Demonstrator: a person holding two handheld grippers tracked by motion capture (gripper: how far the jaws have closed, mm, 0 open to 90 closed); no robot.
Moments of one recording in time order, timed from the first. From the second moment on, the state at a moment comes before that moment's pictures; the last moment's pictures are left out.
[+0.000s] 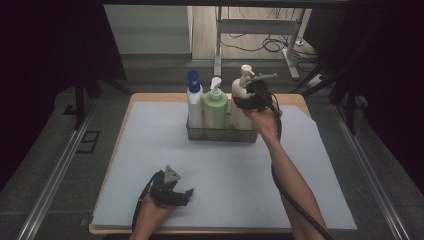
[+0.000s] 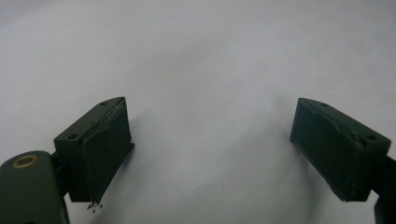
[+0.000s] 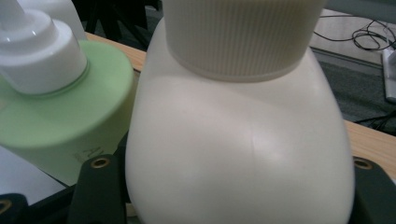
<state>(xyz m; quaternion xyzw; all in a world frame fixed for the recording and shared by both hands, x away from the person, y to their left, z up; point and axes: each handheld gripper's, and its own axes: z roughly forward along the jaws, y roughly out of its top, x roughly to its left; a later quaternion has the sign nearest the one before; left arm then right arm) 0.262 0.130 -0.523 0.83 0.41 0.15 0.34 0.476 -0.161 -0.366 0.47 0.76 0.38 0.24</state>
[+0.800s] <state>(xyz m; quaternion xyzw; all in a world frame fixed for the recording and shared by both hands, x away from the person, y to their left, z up) 0.262 0.130 -0.523 0.83 0.41 0.15 0.34 0.471 -0.162 -0.395 0.47 0.77 0.37 0.23</state>
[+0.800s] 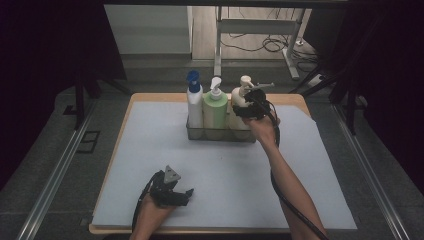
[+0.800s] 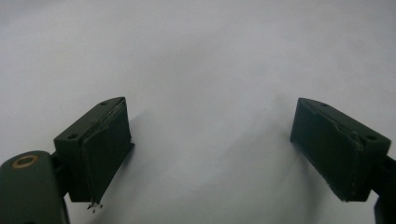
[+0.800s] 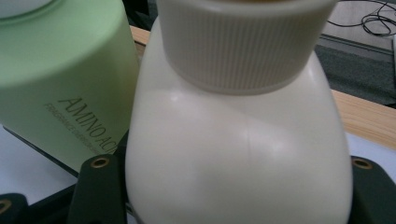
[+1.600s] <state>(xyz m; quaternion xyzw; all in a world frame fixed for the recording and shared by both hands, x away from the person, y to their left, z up) 0.262 0.129 -0.523 0.83 0.41 0.15 0.34 0.468 -0.165 -0.409 0.45 0.78 0.37 0.23</state>
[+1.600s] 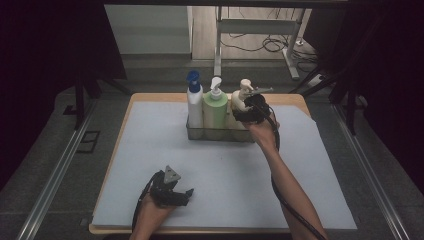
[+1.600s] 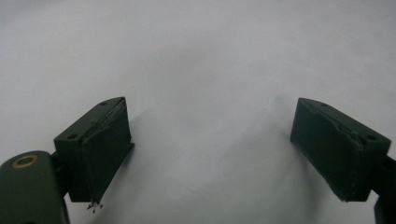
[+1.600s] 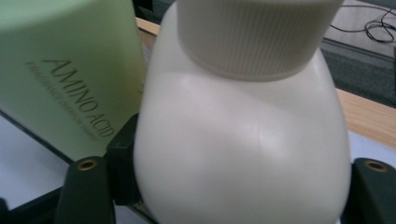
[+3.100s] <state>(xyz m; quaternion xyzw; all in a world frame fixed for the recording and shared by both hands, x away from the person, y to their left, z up) 0.262 0.129 -0.523 0.83 0.41 0.15 0.34 0.430 -0.229 -0.418 0.45 0.80 0.36 0.18</state>
